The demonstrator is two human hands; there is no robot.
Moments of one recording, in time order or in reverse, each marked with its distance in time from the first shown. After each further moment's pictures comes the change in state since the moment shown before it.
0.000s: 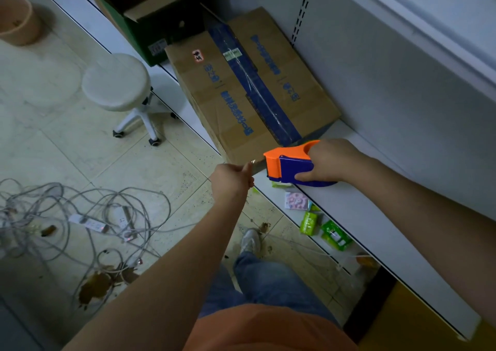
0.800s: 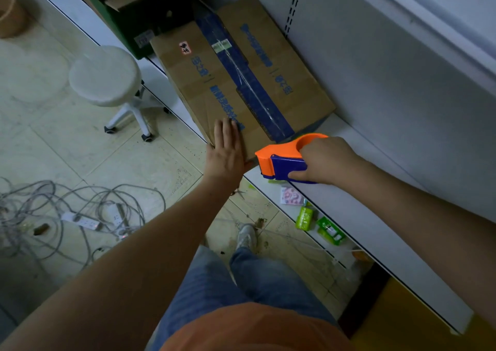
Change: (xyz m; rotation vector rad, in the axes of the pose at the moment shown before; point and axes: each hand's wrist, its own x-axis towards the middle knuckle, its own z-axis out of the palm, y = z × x) left_hand 0.044 0.008 0.008 1.154 0.036 0.705; right_hand -0.005 -0.001 0.008 -0.022 0.100 -0.012
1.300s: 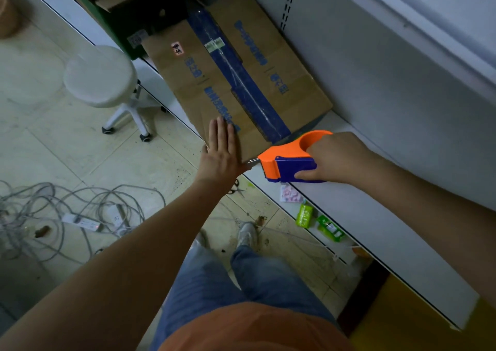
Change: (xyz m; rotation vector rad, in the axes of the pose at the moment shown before) left_hand 0.005 -0.010 0.011 -0.066 0.005 0.087; right_hand -0.011 0.019 -0.013 -0.086 0.002 -0.076
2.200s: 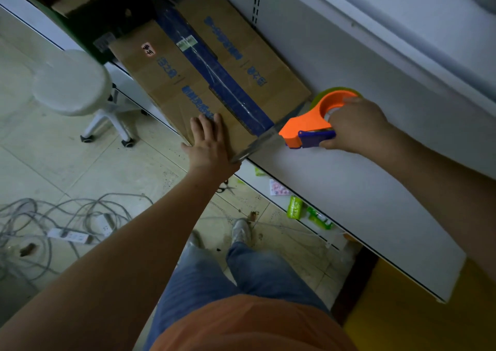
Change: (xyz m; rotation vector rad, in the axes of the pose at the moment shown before) left_hand 0.024 0.027 -0.024 0.009 -0.156 -0.127; right_hand -0.008 0.075 0.007 -0.042 -0.021 0.328
